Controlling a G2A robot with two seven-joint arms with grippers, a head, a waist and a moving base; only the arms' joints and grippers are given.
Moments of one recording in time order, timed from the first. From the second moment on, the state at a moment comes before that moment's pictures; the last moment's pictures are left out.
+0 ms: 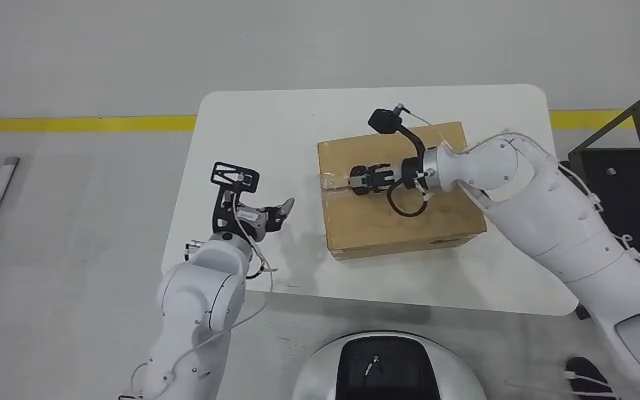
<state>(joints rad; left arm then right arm) 1.11 -1.25 -1.35 -2.04 1.37 -0.04 -0.92 -0.48 -1.15 0.88 -1.28 0.00 -0.14 0.99</state>
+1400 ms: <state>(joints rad) 1.05 -1.27 -1.23 -1.98 1.37 -0.03 -0.90 -0.72 -1.01 1.28 -1.40 -0.10 -0.14 1.13</state>
